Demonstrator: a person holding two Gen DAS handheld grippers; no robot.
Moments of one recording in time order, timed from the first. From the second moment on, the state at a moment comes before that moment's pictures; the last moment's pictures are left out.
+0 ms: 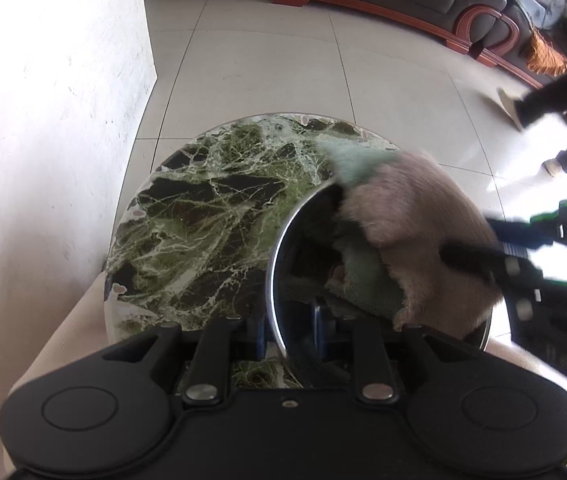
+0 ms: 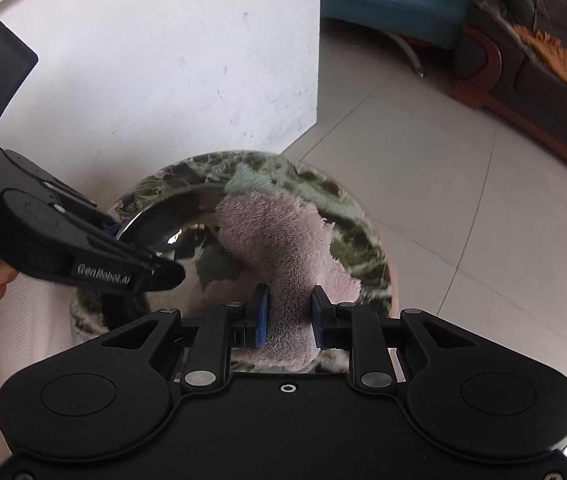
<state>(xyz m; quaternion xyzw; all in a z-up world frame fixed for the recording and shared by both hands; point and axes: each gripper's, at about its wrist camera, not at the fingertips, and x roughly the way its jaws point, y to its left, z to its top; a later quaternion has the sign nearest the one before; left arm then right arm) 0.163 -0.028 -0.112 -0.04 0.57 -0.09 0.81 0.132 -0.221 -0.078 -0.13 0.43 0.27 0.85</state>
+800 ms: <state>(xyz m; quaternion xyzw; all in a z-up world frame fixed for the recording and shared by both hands) 0.167 -0.030 -0.113 -0.02 0.57 -0.08 0.82 0.153 -0.213 -0.079 -0.11 0.43 0.27 0.85</state>
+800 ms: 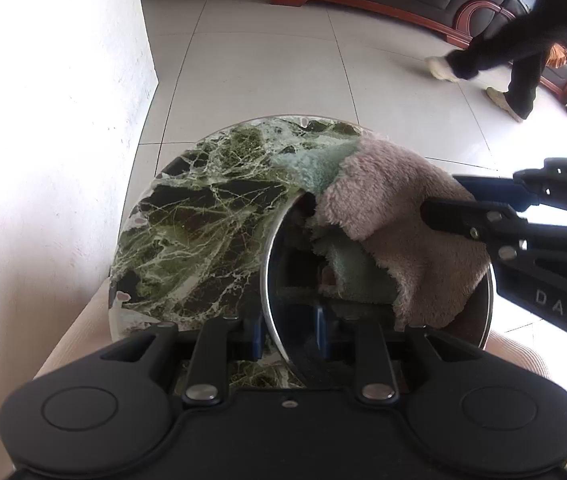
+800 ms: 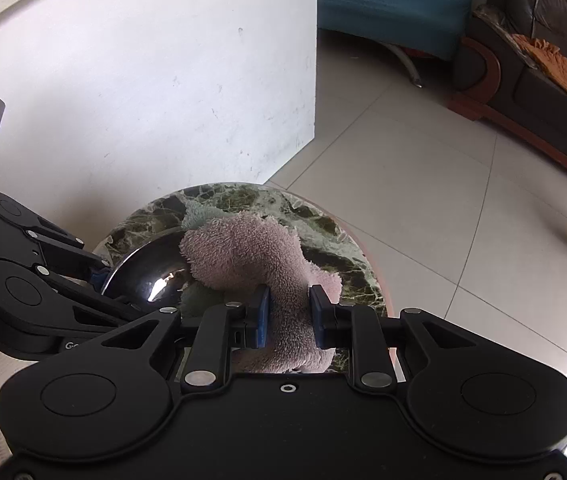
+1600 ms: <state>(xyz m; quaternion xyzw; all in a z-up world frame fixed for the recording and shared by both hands) 0.168 -0.031 -0.114 -0.01 0.57 -0.09 0.82 0.132 -0.214 -0.089 -0.12 0.44 0.27 0.85</state>
